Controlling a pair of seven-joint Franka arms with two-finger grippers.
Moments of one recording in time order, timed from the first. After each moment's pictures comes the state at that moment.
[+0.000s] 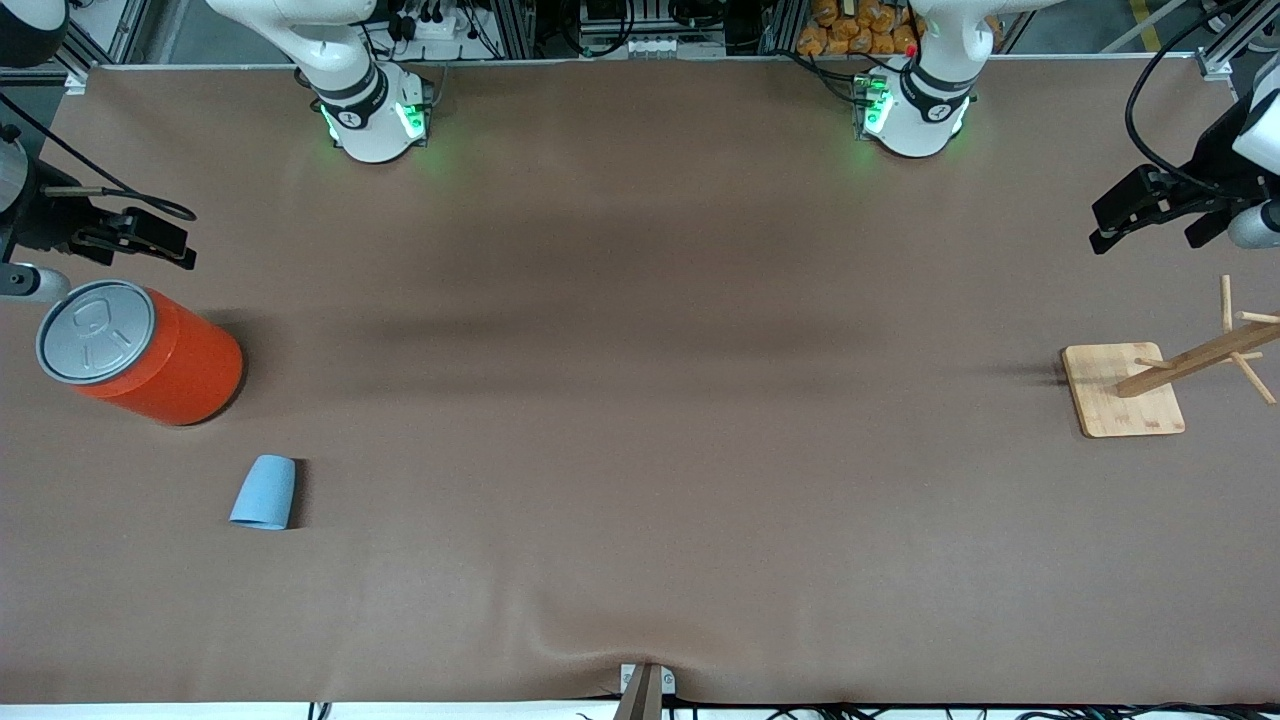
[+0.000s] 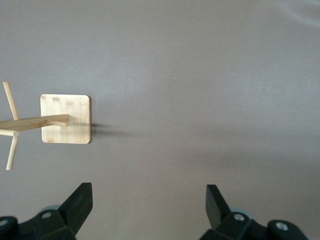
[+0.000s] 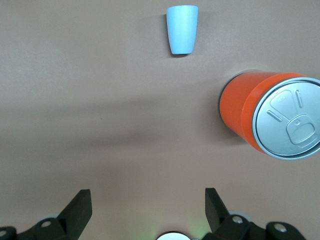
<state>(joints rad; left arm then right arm) 0.11 -0.06 -0.19 -1.56 0.00 1.57 -0.15 -0.05 -0.01 0.04 -1.61 0.03 1.48 0.06</state>
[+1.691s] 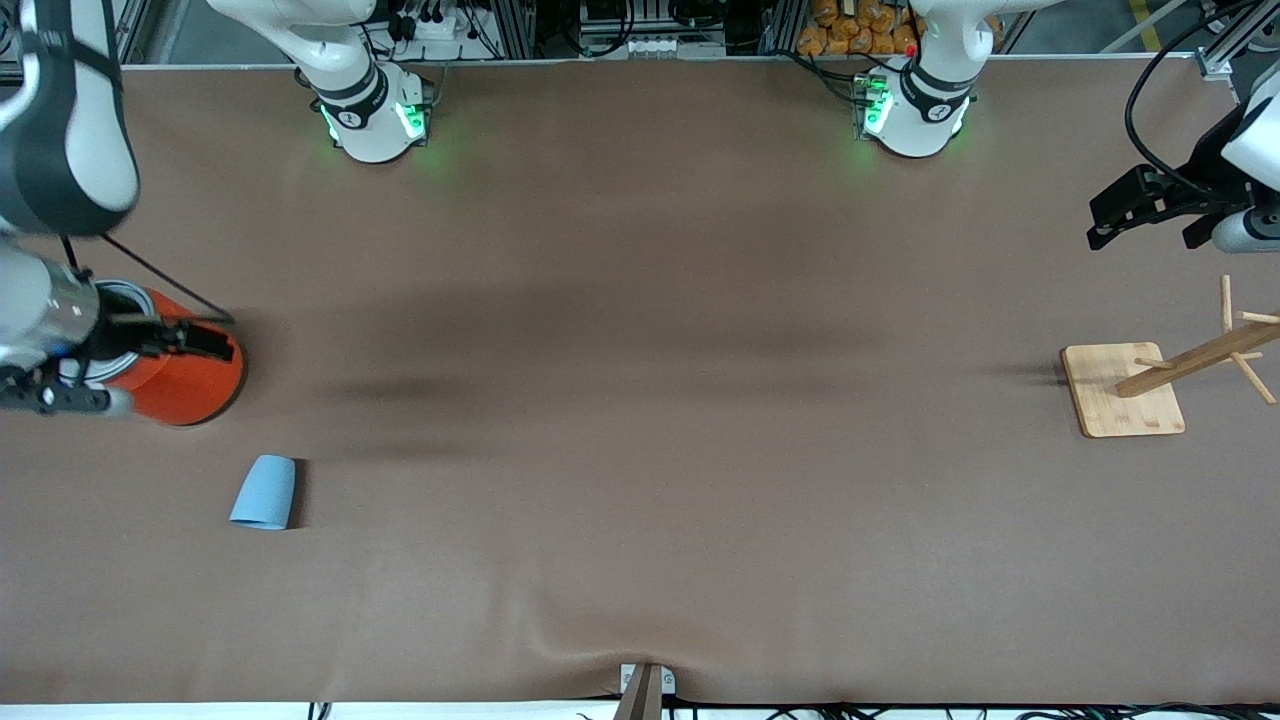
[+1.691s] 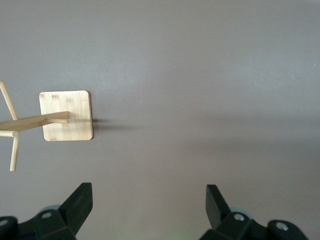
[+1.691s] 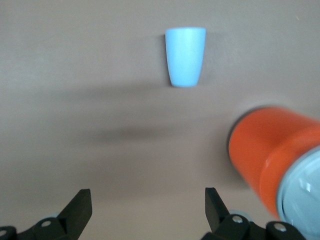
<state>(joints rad) 0.11 -0.05 -0.19 -1.56 0.00 1.53 -0.08 -0.08 0.26 0.04 -1.61 0.02 1.75 -0.02</state>
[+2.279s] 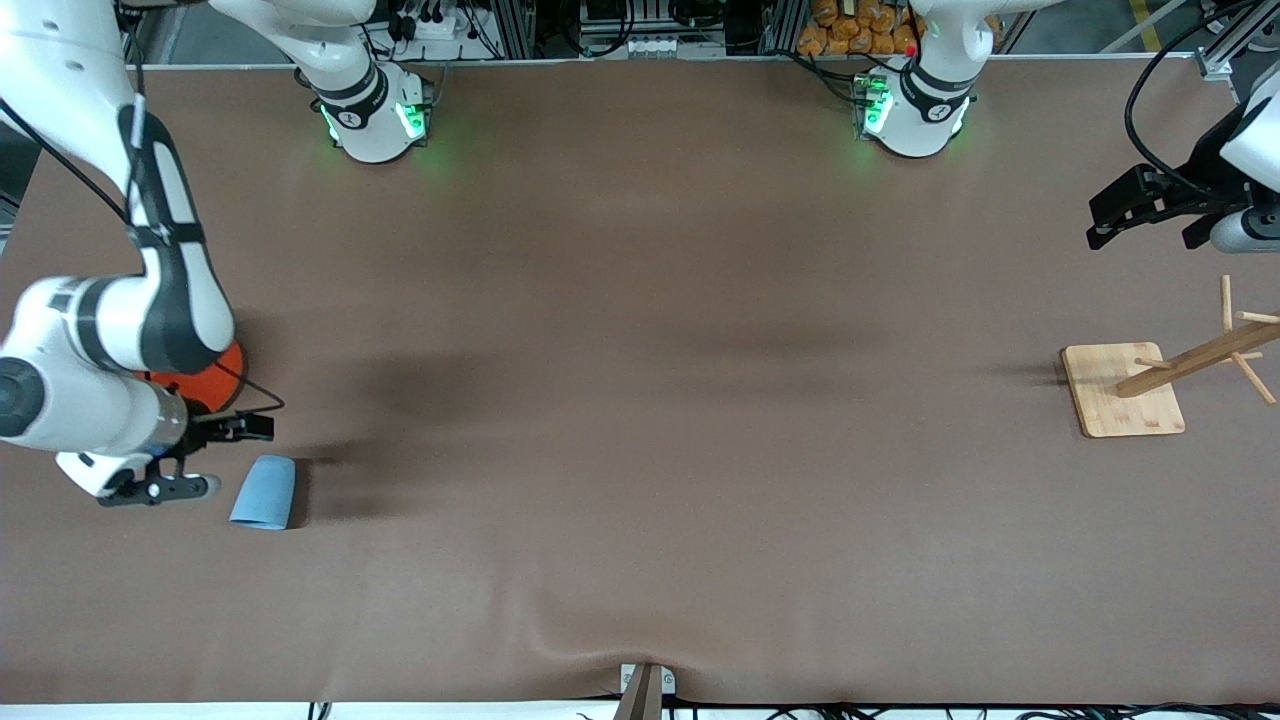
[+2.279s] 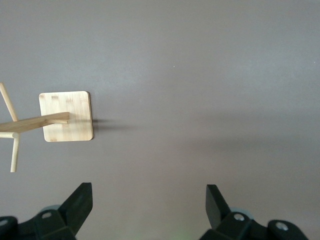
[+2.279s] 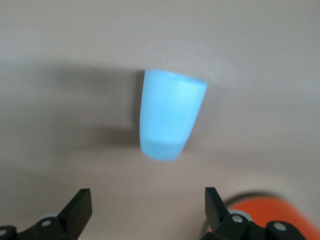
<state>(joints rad) 0.11 -0.05 -0.19 -1.56 0.00 1.53 -0.06 -0.08 0.55 0.04 -1.58 -0.14 2.07 -0.16</state>
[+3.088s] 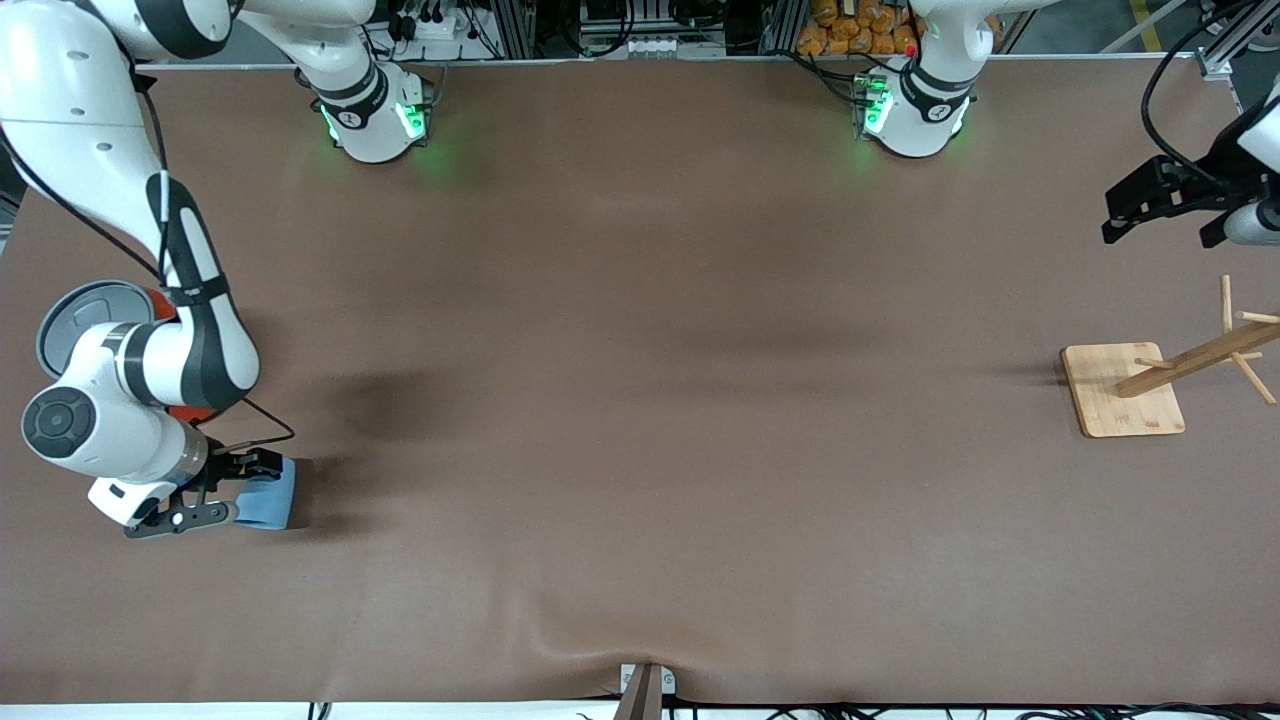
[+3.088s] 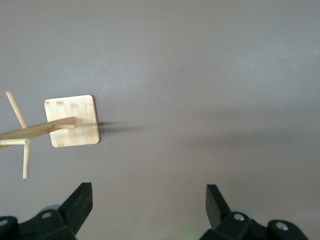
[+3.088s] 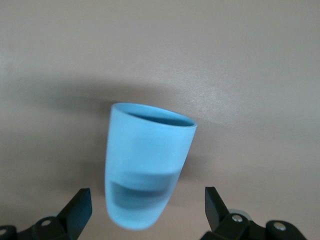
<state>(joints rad) 0.14 -0.05 -0.18 -1.55 0.00 1.52 0.03 -0.15 0.70 0.04 -1.57 -0.07 2.29 -0.23</state>
